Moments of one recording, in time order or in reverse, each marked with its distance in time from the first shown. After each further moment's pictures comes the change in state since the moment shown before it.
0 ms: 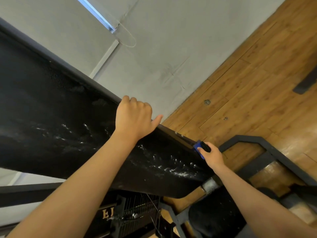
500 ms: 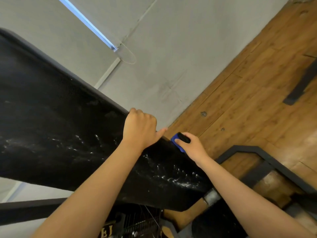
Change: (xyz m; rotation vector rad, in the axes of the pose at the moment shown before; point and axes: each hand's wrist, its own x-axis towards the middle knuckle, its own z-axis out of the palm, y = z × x) left_hand -0.001 -0.005 -0.003 -0.023 -0.048 0.055; right_hand -0.021 -0.110 0.025 0.164 -0.114 -0.256
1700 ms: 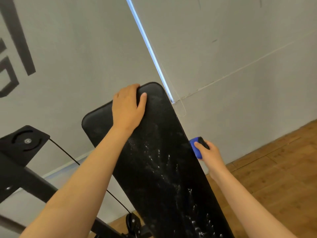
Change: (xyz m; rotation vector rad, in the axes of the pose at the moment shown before) left_hand -0.107 -0.219 -0.029 -0.687 0.770 -0.756; right_hand -0.048 -0.197 0.068 0.075 -0.002 -0.211
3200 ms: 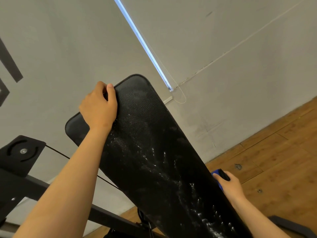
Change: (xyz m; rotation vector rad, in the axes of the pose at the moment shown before) left_hand 0.011 -0.014 0.002 0.123 0.112 -0.284; right_hand -0.005 0.154 -0.061 -0.143 0.057 0.240
